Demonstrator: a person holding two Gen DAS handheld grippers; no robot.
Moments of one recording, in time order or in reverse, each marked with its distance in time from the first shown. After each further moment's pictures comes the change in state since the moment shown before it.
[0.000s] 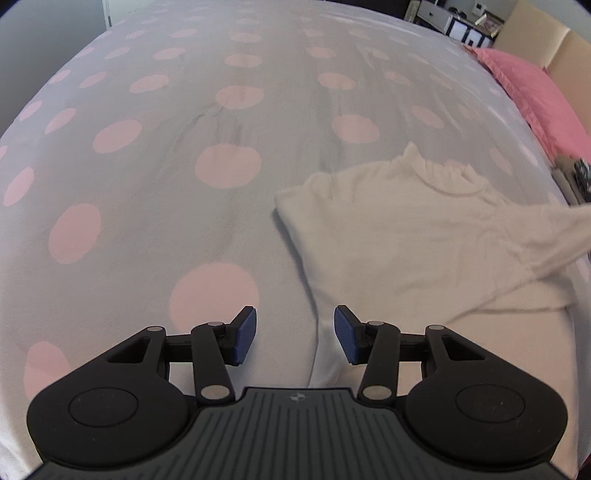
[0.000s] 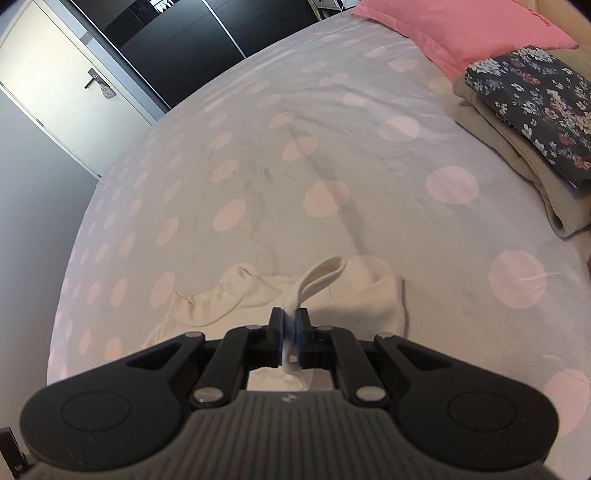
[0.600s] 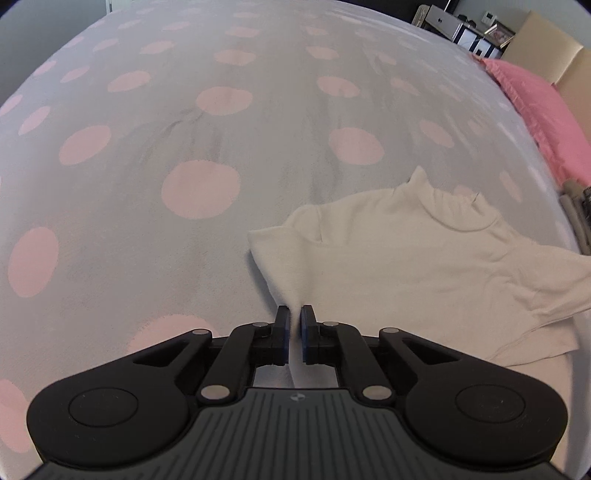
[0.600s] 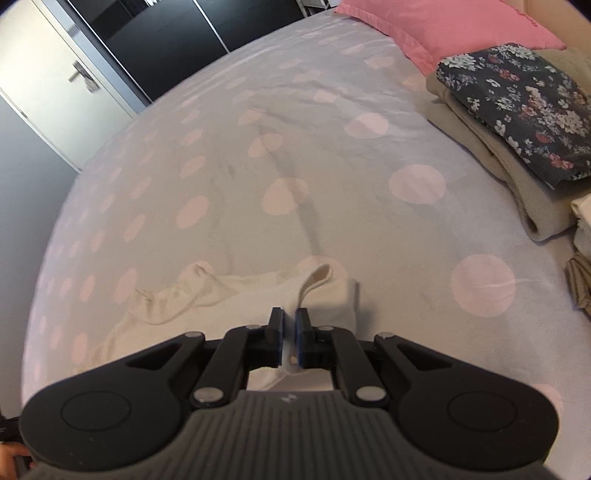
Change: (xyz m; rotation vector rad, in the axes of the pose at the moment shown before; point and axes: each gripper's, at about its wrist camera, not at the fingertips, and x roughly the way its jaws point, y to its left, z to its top) left arm 0.034 0.003 0.035 -0.042 0.015 -0.037; right arm 0.000 -0.038 0.004 0.003 0.007 -0.014
